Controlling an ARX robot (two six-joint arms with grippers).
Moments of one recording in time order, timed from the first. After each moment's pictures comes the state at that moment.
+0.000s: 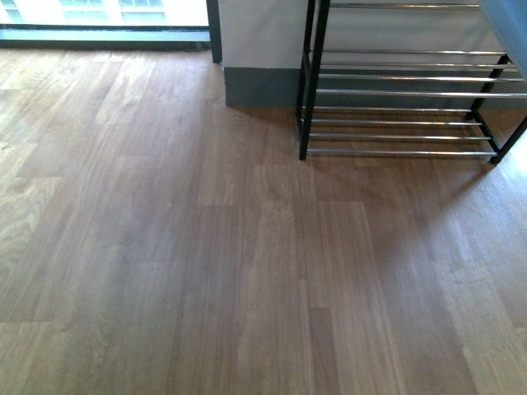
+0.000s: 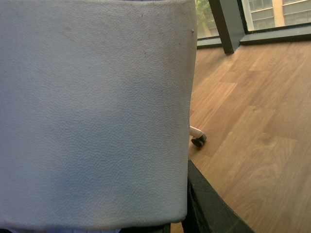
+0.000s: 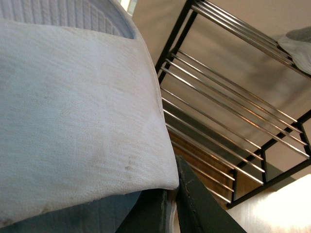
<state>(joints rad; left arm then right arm) -0.29 0.99 0.31 0.46 -1.06 0.24 0.10 0.94 0.33 0.47 -0.15 -0.46</state>
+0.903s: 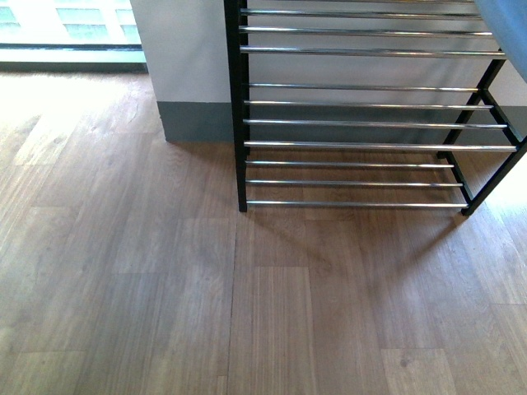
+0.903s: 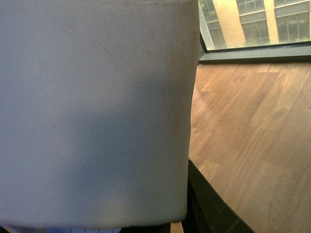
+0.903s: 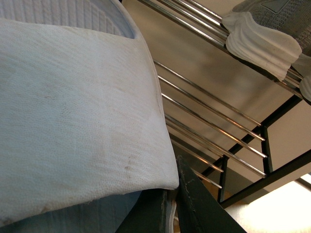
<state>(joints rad) -0.29 0.98 0.31 0.46 -1.05 0.24 0.10 0.95 0.33 0.47 -0.14 -0.46</state>
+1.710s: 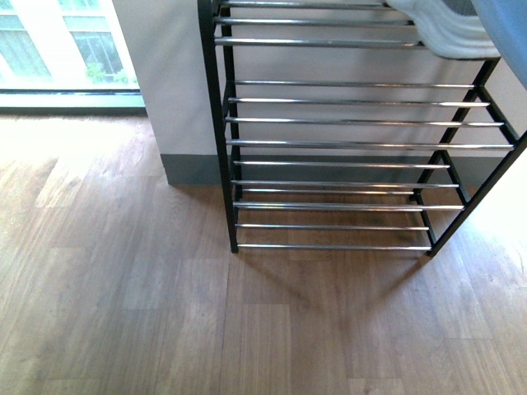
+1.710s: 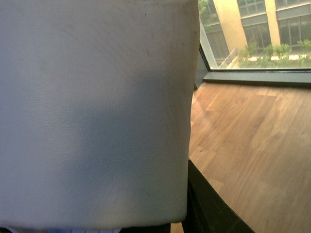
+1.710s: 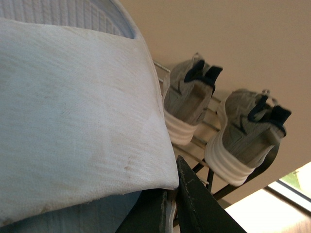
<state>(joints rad) -0.29 0.99 0.31 0.46 -1.05 0.24 0.10 0.95 0.33 0.47 -0.14 -0.46</state>
